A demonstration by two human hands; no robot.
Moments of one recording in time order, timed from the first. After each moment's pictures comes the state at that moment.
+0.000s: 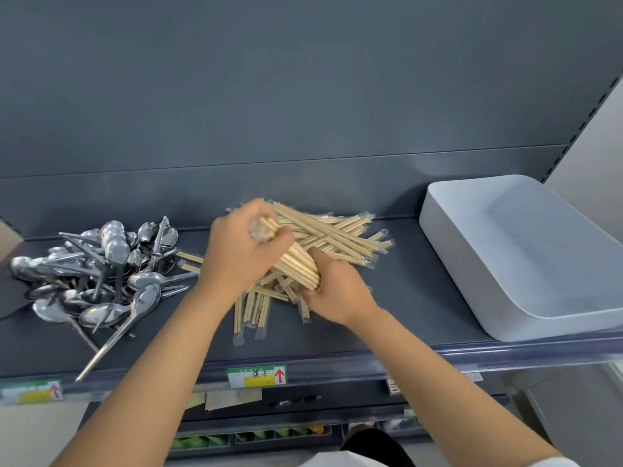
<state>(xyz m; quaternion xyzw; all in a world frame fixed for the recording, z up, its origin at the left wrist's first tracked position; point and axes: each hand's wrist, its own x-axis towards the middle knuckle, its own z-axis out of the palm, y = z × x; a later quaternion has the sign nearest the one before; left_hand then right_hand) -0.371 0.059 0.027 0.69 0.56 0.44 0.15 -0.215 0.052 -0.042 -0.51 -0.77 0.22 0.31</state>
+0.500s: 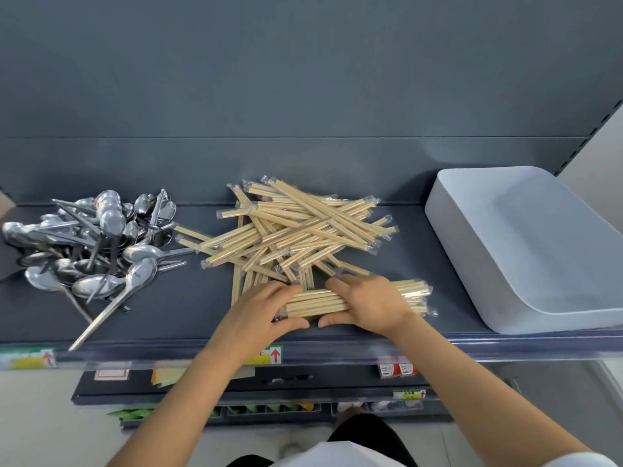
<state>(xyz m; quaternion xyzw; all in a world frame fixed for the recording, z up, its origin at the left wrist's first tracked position) -0.386 0.017 -0.100 0.82 0.53 0.13 0.17 -0.153 0.053 -0.115 -0.41 -0.90 -0.03 0.16</state>
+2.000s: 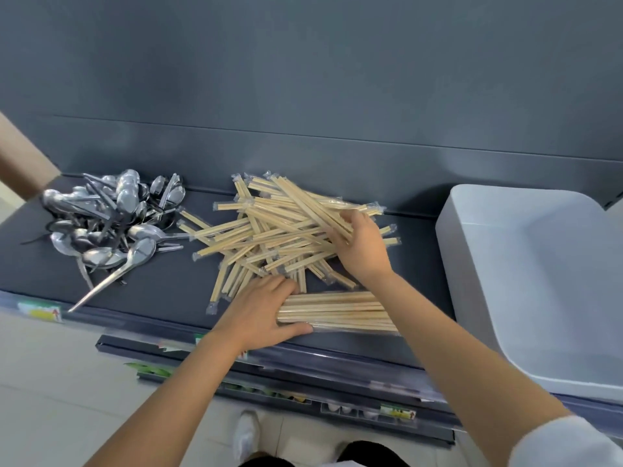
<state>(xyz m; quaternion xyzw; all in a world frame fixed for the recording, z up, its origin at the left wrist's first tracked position) -0.331 0.028 -0.095 0.81 0.57 0.08 0.11 -0.145 0.131 -0.061 -0.58 -0.71 0.27 0.30</state>
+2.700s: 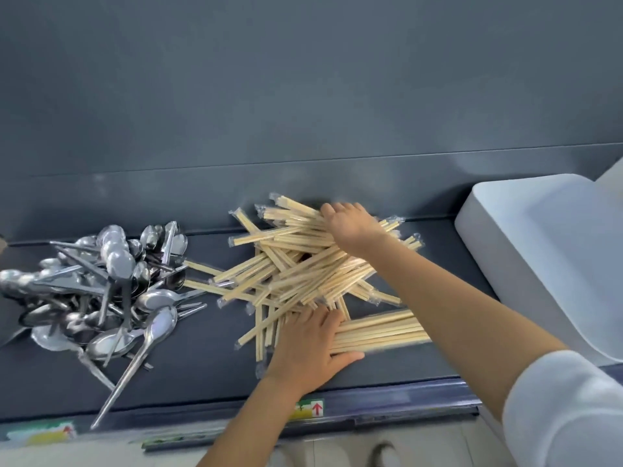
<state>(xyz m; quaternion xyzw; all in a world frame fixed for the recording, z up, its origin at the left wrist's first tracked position) -0.370 0.059 -0.115 0.85 0.50 0.12 0.10 -0.235 0.208 -0.038 -0.58 -0.81 0.02 0.02</state>
